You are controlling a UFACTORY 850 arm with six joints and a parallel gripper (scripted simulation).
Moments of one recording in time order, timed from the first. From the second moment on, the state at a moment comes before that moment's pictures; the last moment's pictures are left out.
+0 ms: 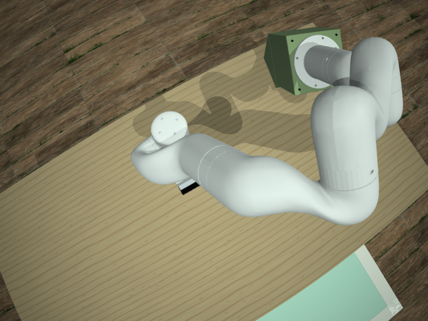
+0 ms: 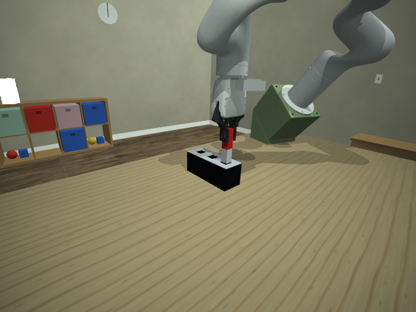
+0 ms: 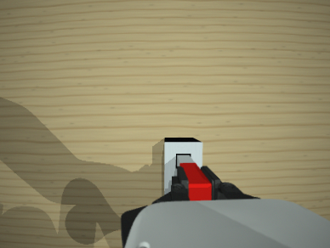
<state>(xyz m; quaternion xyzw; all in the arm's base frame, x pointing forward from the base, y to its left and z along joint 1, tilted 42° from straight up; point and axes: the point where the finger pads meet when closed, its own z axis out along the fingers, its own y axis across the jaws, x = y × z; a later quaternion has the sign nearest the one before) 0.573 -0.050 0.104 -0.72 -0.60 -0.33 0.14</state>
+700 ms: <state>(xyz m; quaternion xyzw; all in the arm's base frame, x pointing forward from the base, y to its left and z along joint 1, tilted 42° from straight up) 0.575 -0.050 0.103 -0.72 -0.60 -0.33 0.14</state>
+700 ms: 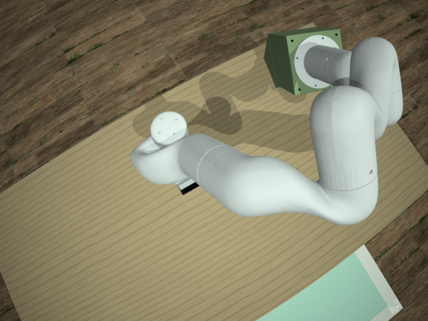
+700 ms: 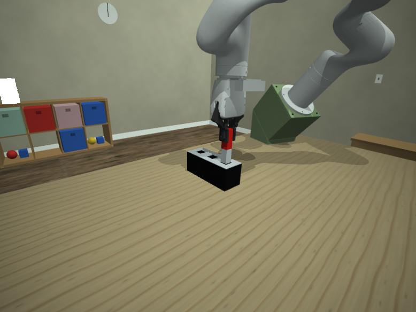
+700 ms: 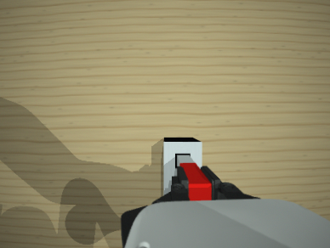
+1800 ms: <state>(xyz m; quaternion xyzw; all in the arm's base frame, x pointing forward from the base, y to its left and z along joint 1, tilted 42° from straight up) 0.574 -0.048 0.099 -0.72 -0.60 -0.33 0.14</state>
